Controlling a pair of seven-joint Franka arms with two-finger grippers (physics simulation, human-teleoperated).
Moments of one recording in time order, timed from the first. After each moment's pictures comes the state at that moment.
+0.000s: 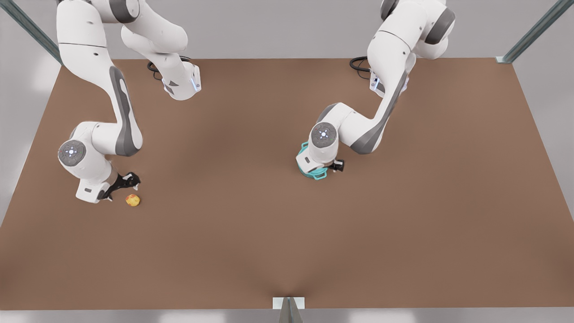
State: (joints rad) left arm -0.65 0.44 -0.02 -1.68 0.04 1.96 -0.39; right arm -0.10 0.28 -0.01 -2.00 -0.13 2.37 -0.55
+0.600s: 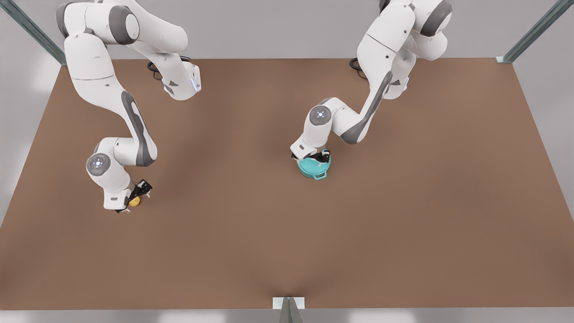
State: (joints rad) left arm -0.74 0.40 -0.02 -2.02 0.05 2.50 -0.66; right arm -0.10 0.44 0.00 -2.08 -0.15 2.62 -0.78
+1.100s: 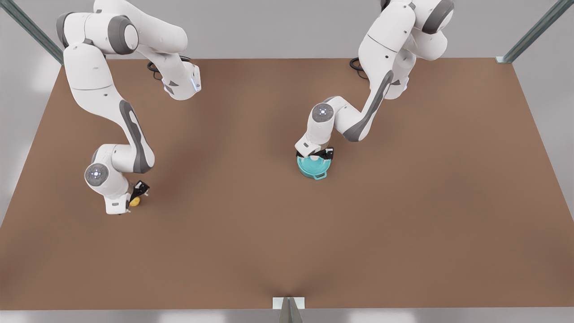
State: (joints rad) left arm -0.74 0.39 -0.02 -2.10 0.11 2.56 -0.75; right arm -0.13 0.53 -0.01 -2.00 -0.16 2.55 -0.91
